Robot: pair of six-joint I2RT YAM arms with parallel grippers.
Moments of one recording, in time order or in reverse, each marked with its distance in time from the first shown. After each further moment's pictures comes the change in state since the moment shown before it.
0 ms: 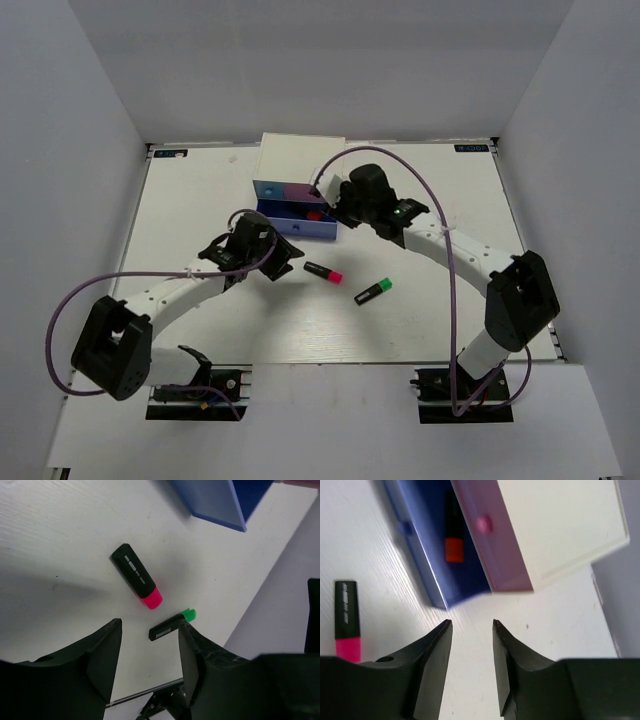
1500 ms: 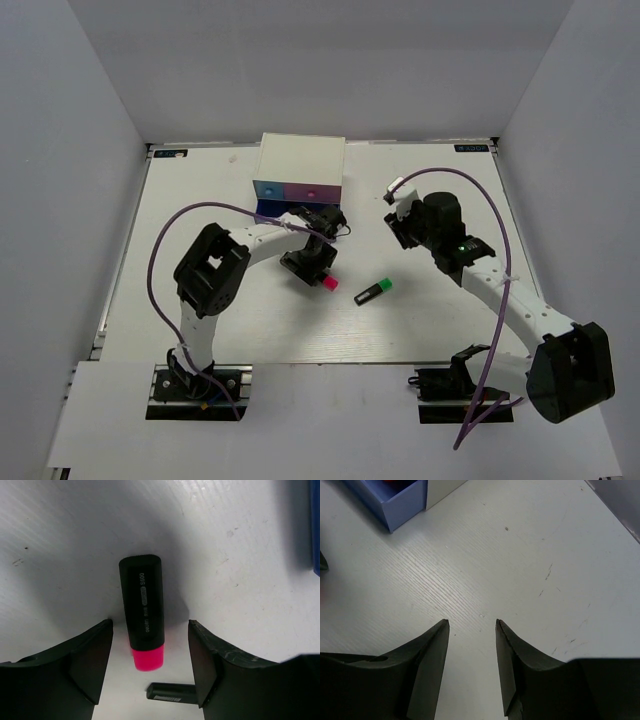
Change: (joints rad) left arm -0.233 0.714 0.681 -0.647 -0.246 -0.404; right arm -0.289 -0.447 -0.476 0.089 -0.012 0.202
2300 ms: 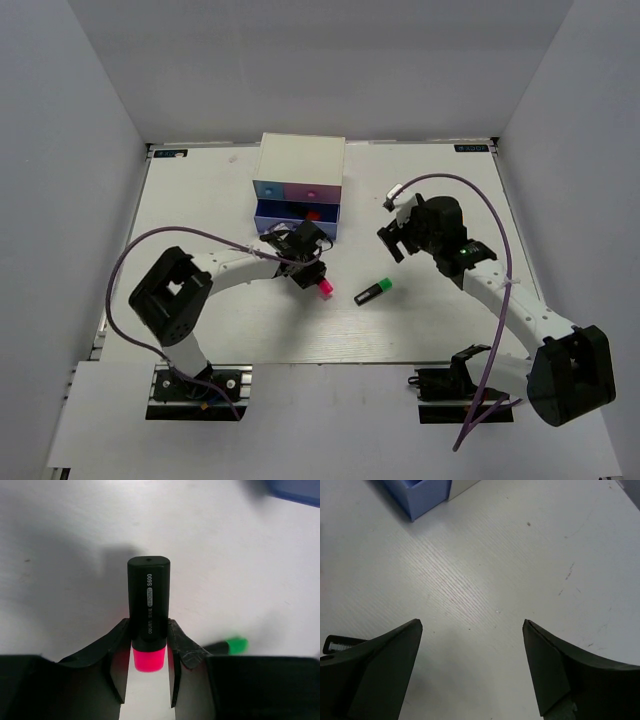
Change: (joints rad) left arm -0.016 -0.269 -0.363 0.367 0.006 0.224; right arm -0.014 -0.017 -0.032 -0.017 -0.075 -0.006
